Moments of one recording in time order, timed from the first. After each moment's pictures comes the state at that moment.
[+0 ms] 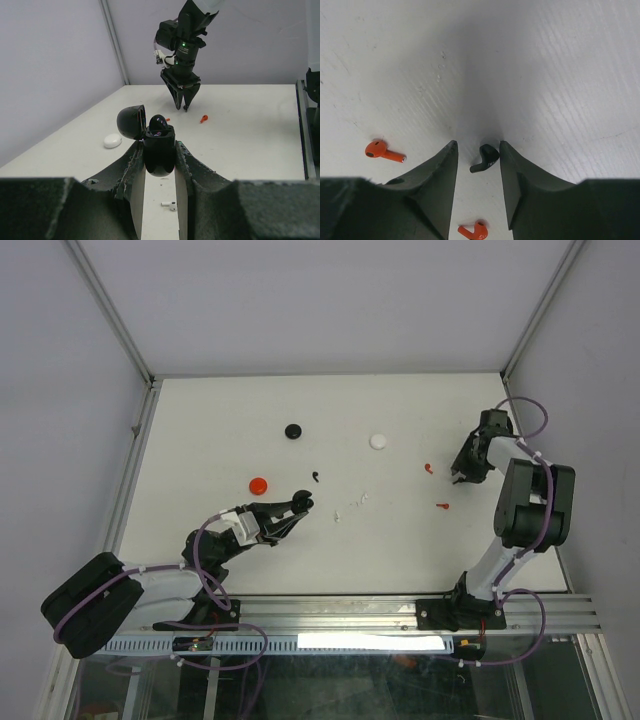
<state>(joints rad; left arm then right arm) -0.74 1.10 0.02 1.49 0.38 0.06 -0.19 1.76 1.08 -0.44 0.00 0.34</state>
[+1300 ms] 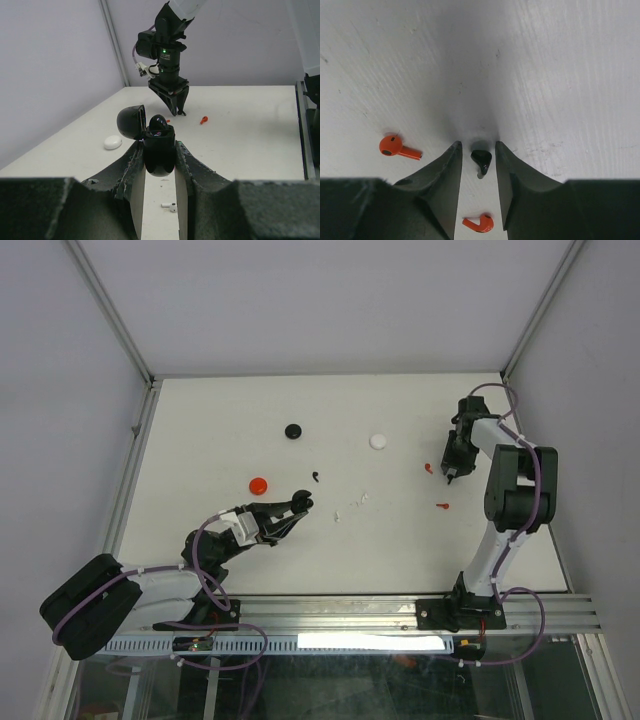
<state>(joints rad) -0.74 1.09 0.02 1.49 0.38 0.06 -0.06 1.89 1.29 -0.66 0.09 0.23</state>
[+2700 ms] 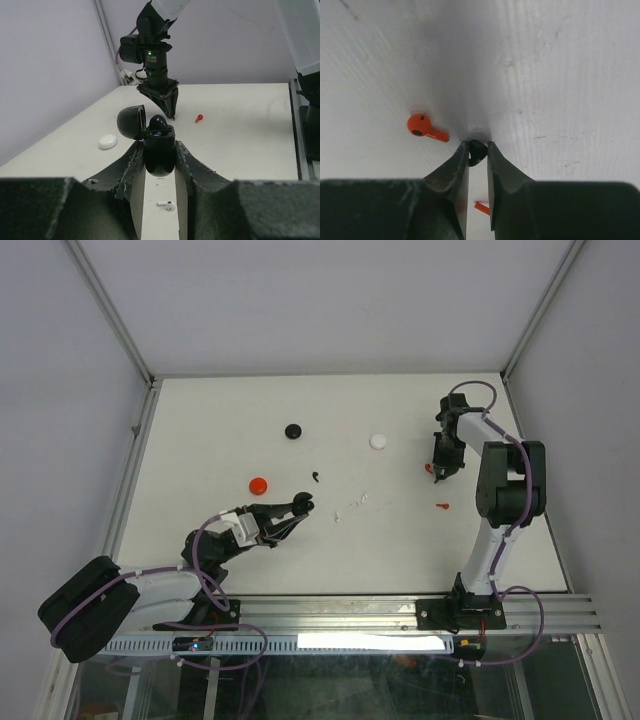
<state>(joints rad) -0.74 1.08 0.02 1.46 0.40 0.05 0.02 1.95 1.37 -0.80 0.12 0.20</state>
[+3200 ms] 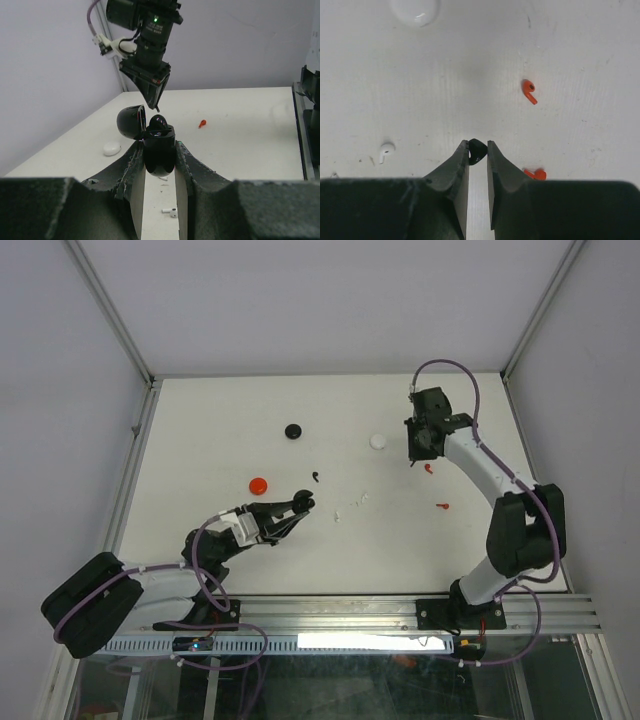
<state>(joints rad) -0.74 1.09 0.02 1.50 0.40 0.06 0.26 1.64 1.28 -0.70 0.15 0.16</state>
